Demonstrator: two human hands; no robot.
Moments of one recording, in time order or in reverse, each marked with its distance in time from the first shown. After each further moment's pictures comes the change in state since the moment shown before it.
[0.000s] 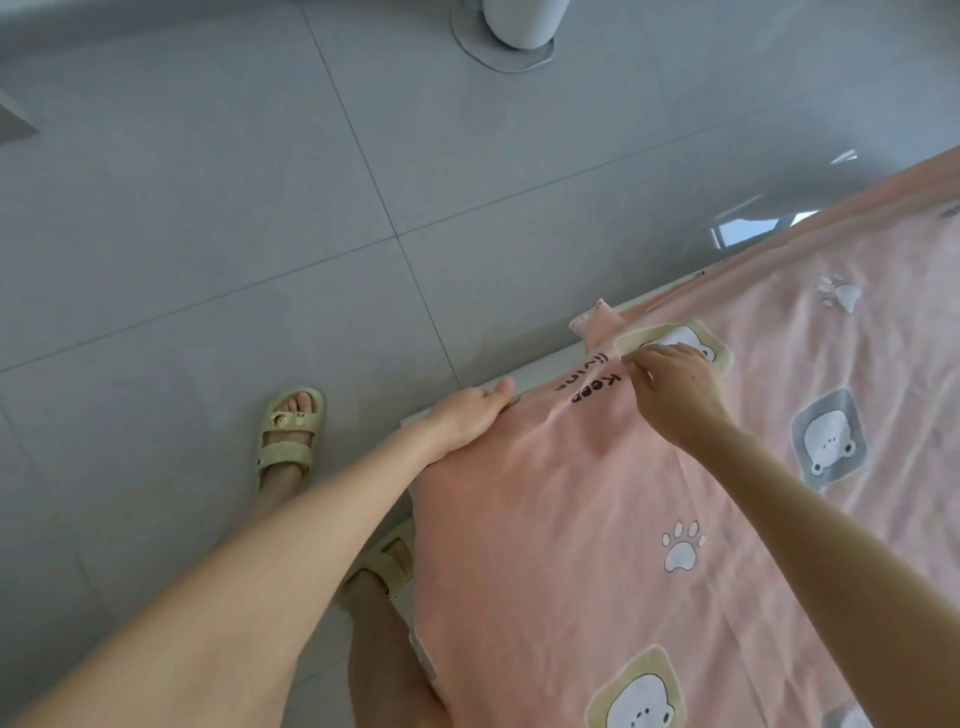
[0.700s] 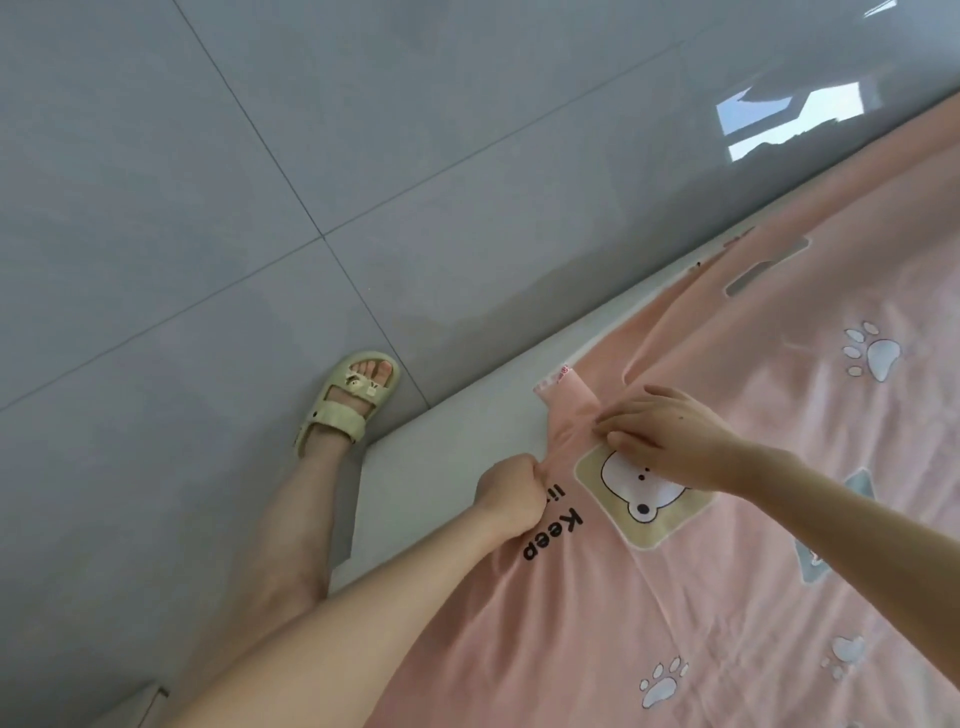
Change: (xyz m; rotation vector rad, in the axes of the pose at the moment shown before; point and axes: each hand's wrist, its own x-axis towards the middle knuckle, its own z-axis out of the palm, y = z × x) left_hand 0.113 0.089 0.041 0.177 -0.118 -0.112; right_hand 0.111 0.081 -0.001 -0.003 -0.761 -0.216
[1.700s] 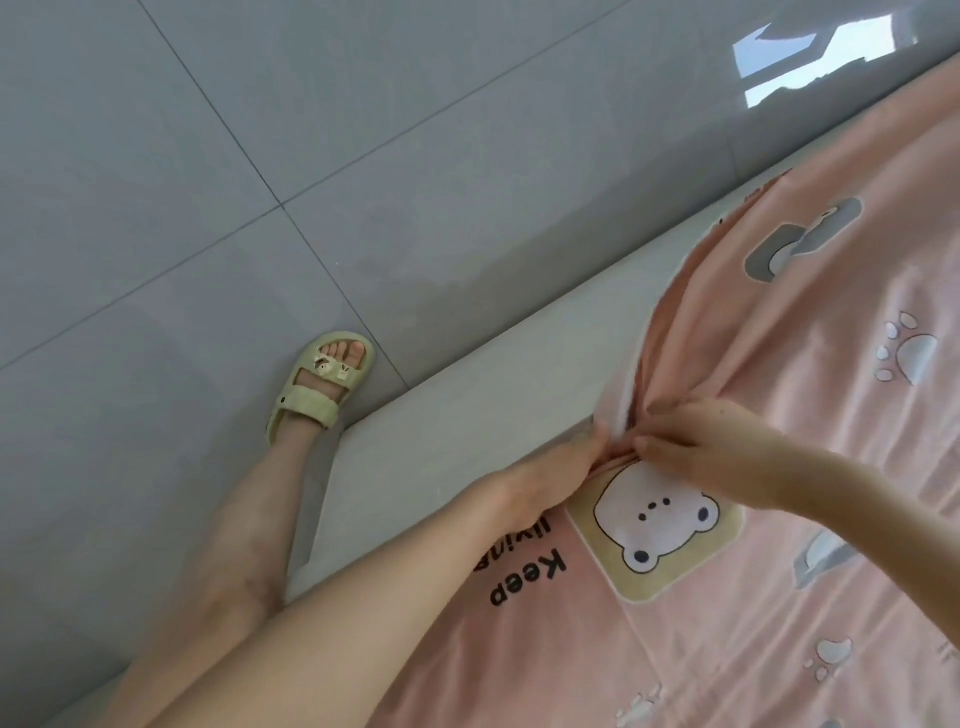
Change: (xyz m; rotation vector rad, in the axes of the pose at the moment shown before) left_hand 0.020 0.067 0.002 -0.592 -0.549 0.067; right_hand -0.027 0.016 -0.037 0.167 -0.178 0.132
